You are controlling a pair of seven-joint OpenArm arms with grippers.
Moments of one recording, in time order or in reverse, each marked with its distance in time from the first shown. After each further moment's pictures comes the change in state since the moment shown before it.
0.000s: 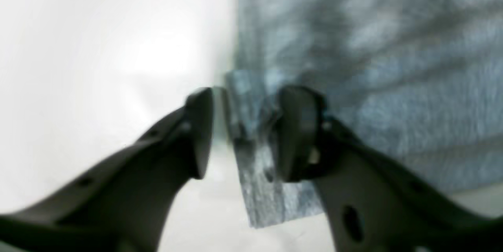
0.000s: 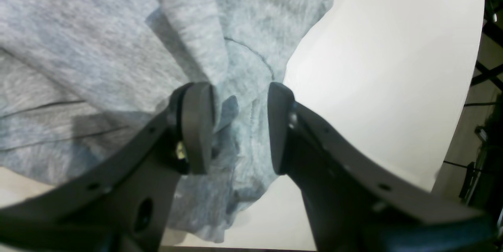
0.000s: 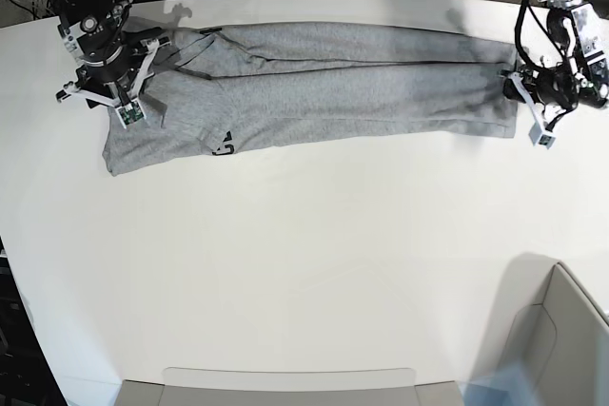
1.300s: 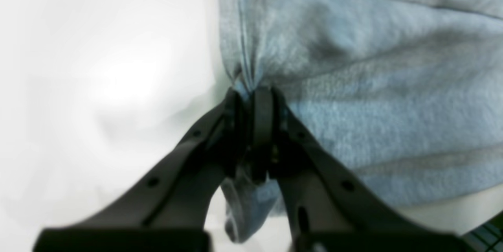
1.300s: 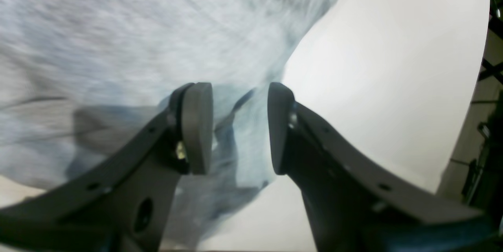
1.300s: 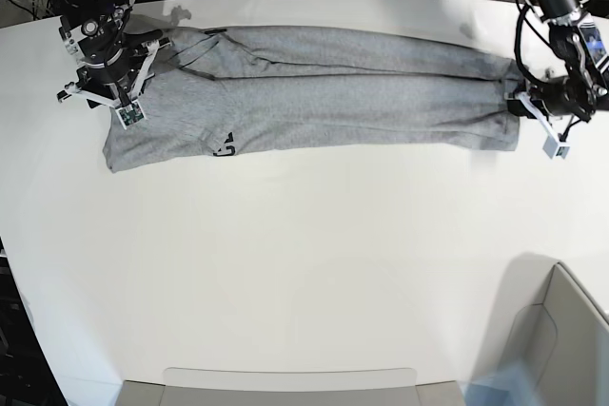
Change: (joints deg) left arm -8.4 -2.6 -14.0 -11.9 -4.2 -1.2 3.0; right arm 0.8 -0.2 0.0 -1.5 -0.4 0.0 0.0
